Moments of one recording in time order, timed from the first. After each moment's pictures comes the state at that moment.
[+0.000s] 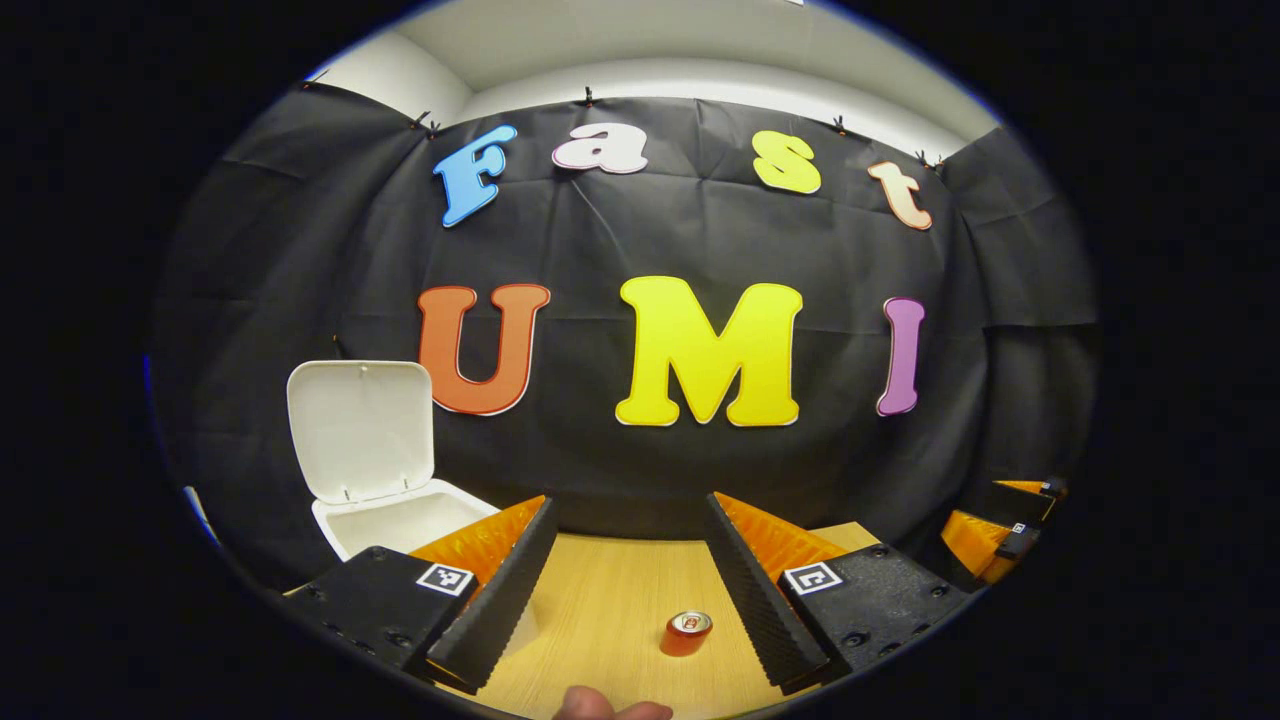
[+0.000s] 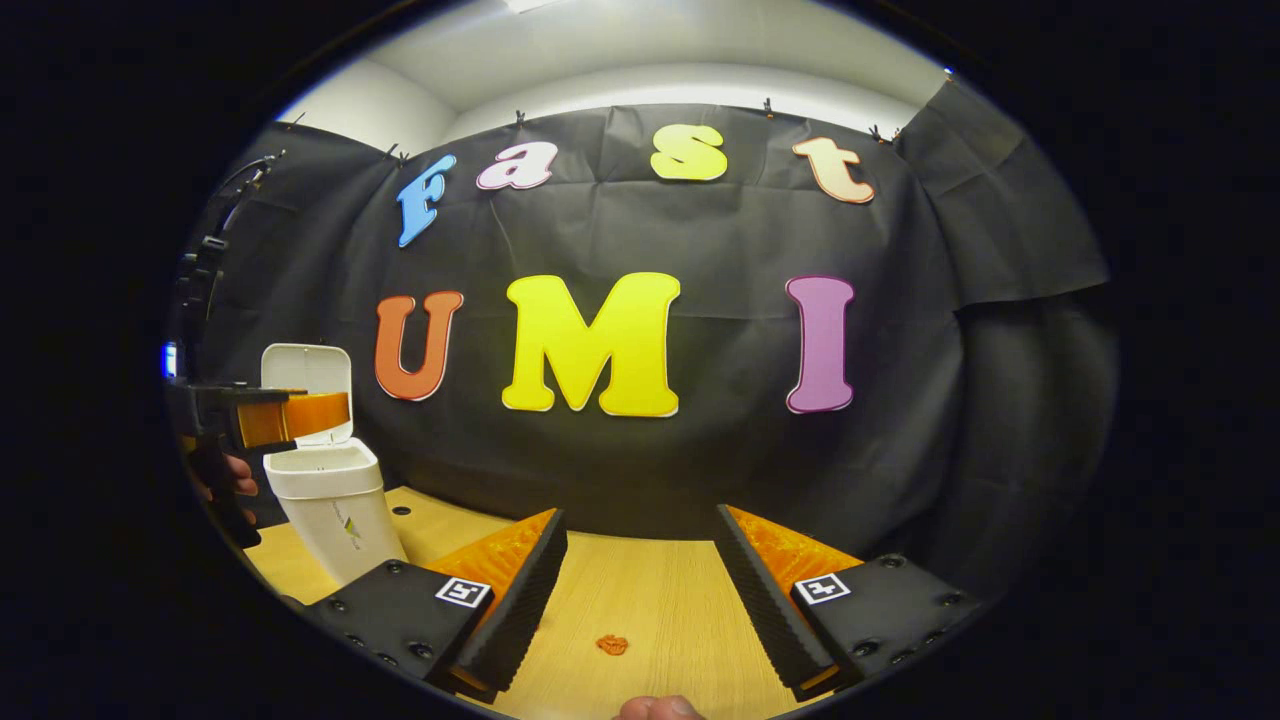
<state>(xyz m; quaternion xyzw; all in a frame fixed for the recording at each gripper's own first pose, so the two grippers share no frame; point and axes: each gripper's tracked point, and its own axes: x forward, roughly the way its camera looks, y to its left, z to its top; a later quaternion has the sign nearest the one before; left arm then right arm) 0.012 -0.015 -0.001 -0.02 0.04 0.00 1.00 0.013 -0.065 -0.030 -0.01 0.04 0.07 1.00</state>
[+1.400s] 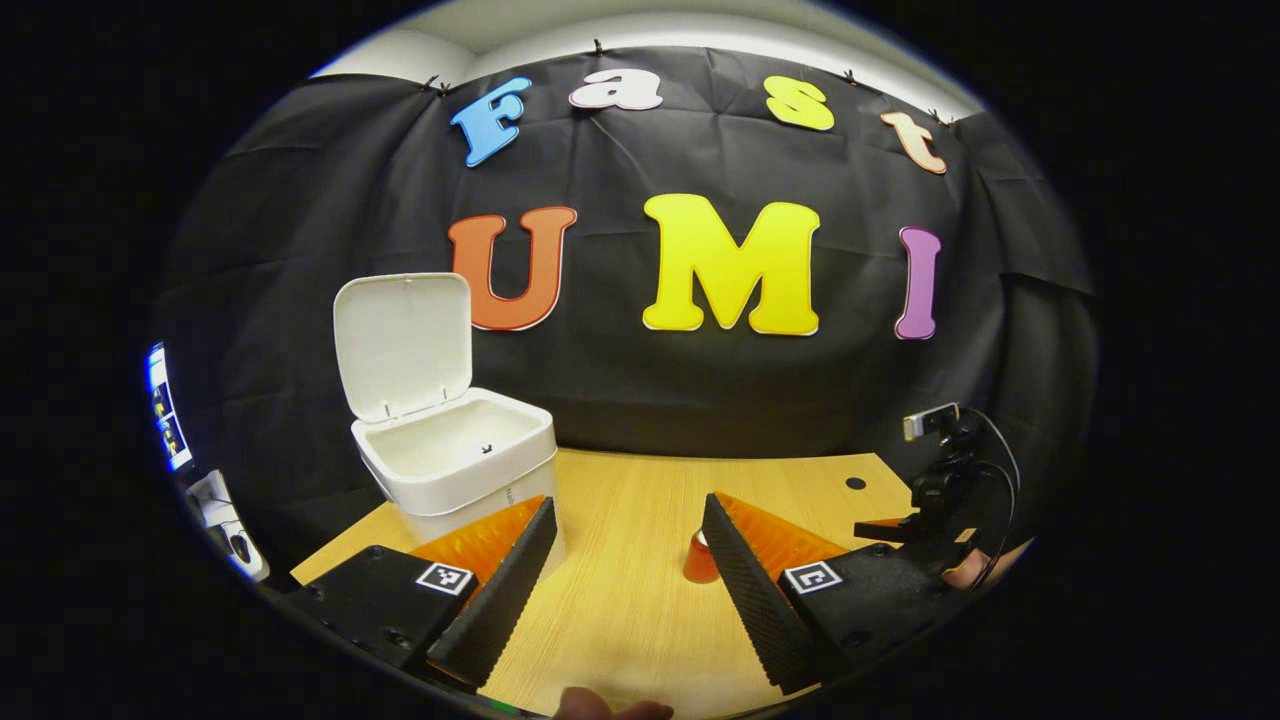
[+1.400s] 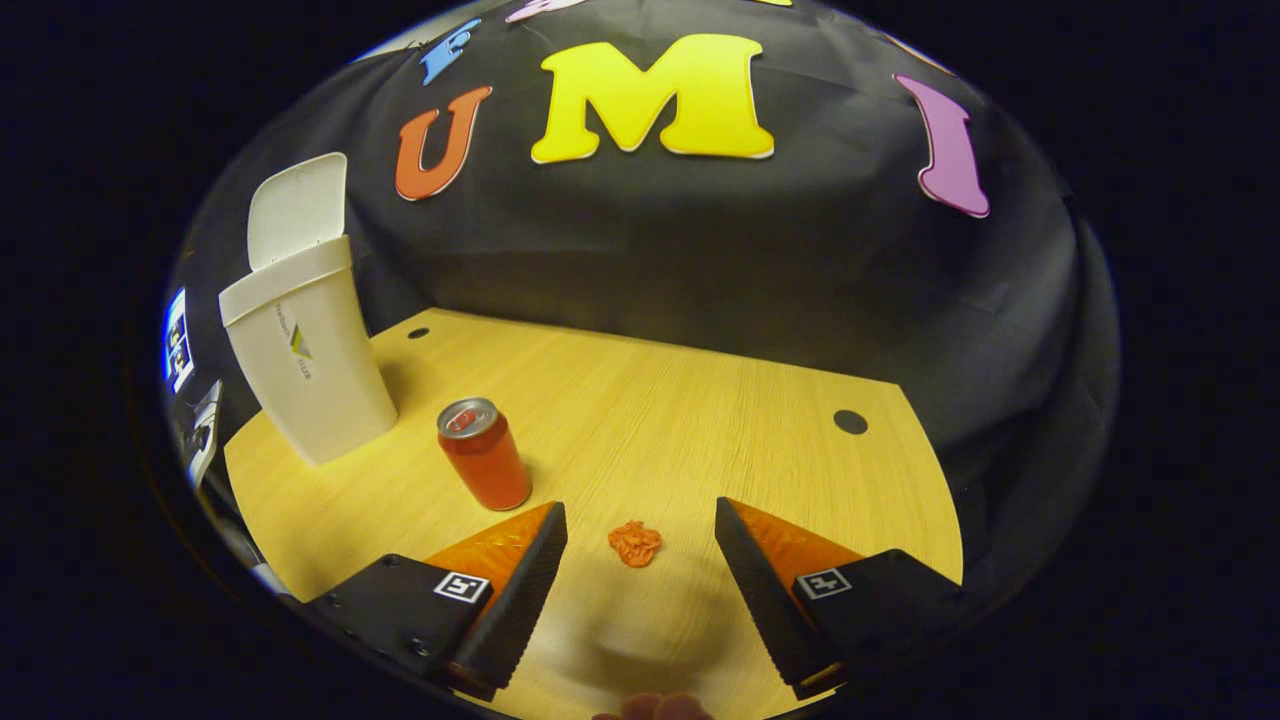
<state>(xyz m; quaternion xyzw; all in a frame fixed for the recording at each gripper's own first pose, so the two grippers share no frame) -0.049 0.010 -0.071 -0.01 0.15 0.06 0.99 0.090 -0.027 -0.294 -0.06 0.33 0.16 0.93</state>
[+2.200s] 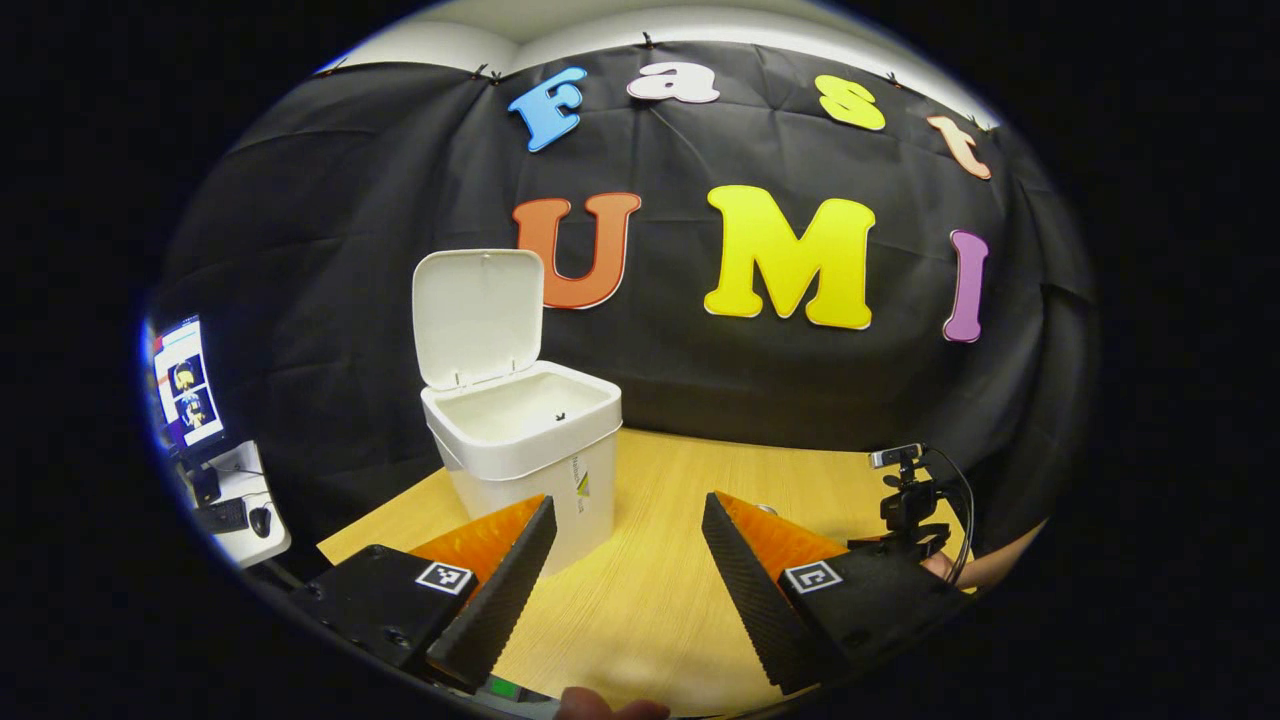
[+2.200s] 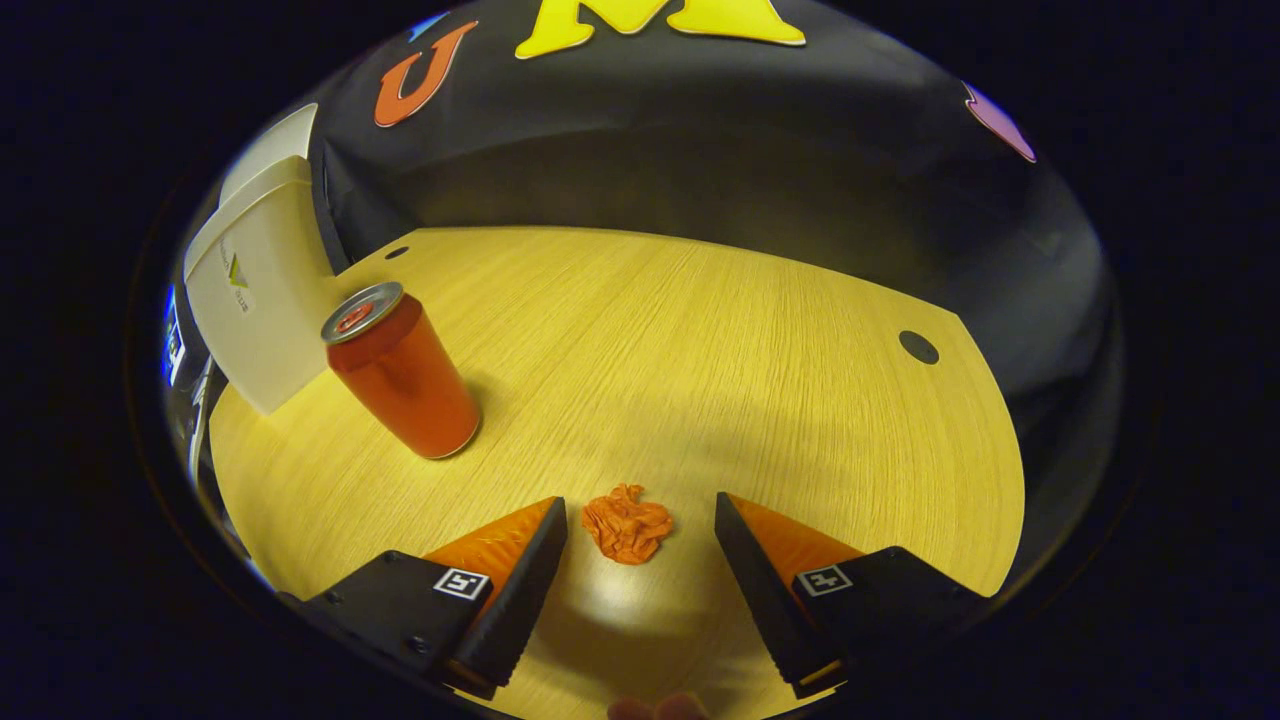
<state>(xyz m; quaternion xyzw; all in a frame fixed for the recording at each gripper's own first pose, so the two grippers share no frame) -0.086 0.044 -0.081 -0.03 0.17 0.13 0.98 0.115 -0.024 -0.394 -0.07 0.43 0.16 0.89</state>
